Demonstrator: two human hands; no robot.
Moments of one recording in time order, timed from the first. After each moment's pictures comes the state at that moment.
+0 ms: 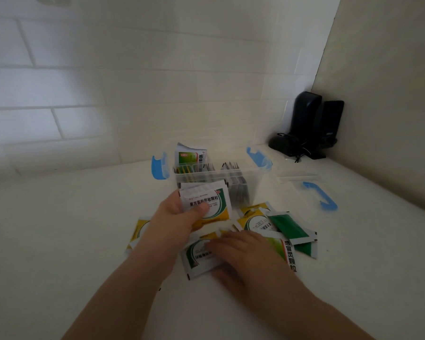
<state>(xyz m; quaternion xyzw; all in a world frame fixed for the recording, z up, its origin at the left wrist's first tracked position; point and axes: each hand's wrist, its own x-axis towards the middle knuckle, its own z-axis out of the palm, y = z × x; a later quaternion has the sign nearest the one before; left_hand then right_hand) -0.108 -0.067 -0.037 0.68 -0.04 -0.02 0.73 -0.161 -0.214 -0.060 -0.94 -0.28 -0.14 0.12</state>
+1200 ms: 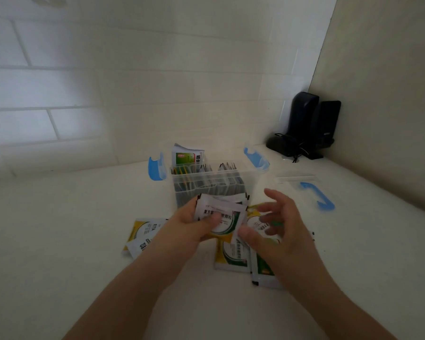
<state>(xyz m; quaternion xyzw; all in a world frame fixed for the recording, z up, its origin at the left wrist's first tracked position) -0.109 -0.075 -0.048 0.63 -0.15 -0.12 0.75 -0.157 -0.237 -0.044 -0.84 -0.05 -0.18 0.52</state>
